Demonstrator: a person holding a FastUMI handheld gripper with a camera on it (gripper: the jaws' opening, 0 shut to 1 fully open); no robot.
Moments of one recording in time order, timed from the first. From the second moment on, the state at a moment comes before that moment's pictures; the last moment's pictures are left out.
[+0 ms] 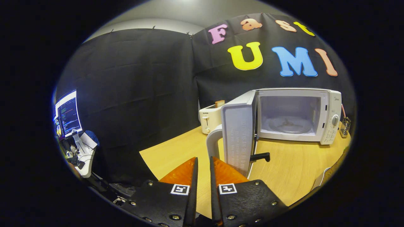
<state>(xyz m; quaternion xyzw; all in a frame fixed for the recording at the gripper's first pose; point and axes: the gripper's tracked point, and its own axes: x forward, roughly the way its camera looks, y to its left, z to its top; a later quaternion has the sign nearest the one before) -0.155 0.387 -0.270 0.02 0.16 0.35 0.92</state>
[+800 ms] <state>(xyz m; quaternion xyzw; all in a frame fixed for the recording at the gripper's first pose) -0.148 0.513 -0.277 0.00 0.15 0.48 0.86</state>
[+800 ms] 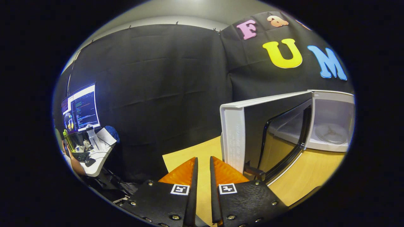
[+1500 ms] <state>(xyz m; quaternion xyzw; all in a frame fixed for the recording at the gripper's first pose) -0.203 0.492 -0.215 0.01 0.10 0.53 0.84</state>
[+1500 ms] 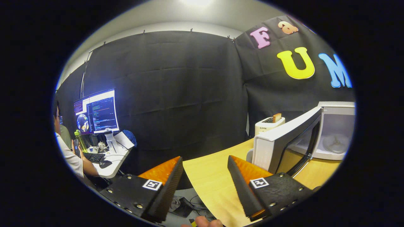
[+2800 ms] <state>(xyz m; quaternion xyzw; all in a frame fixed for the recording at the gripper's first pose) -0.126 0.019 -0.214 0.07 0.02 0.00 1.00</state>
